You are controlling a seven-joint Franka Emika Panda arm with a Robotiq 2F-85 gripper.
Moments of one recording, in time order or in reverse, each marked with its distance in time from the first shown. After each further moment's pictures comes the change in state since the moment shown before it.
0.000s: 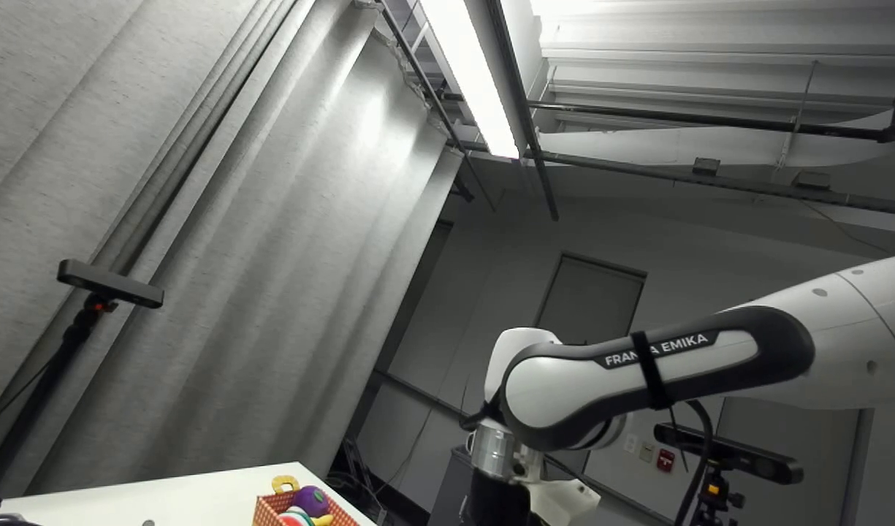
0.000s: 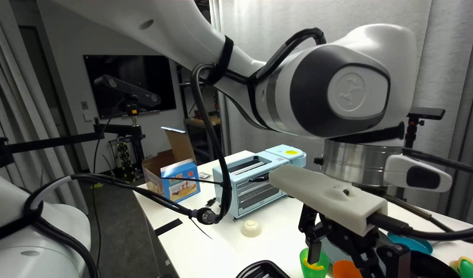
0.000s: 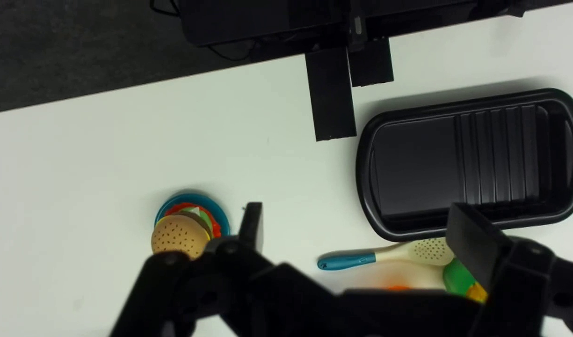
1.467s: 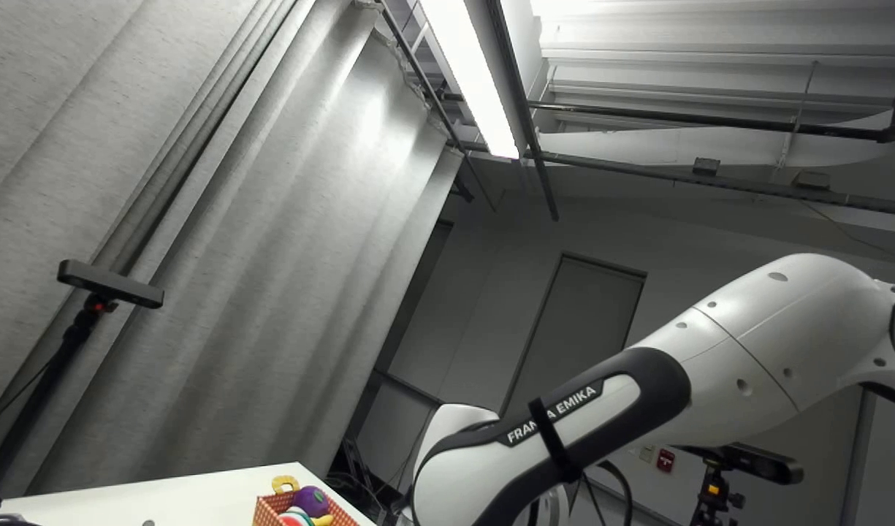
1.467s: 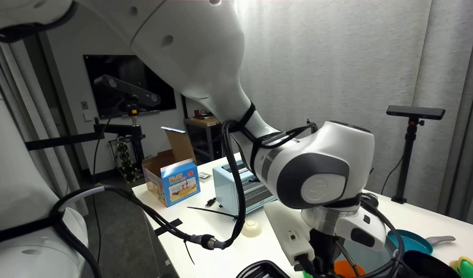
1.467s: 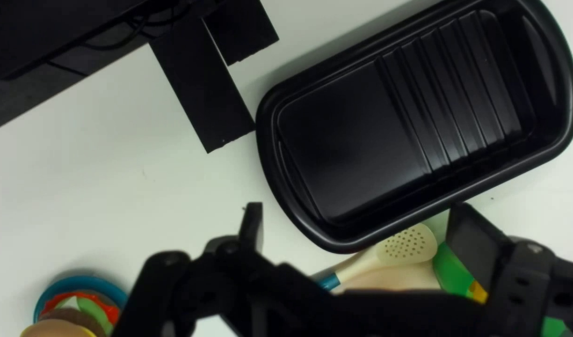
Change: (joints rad) arm 0.054 0.270 0.079 -0.083 0.227 0.359 0.302
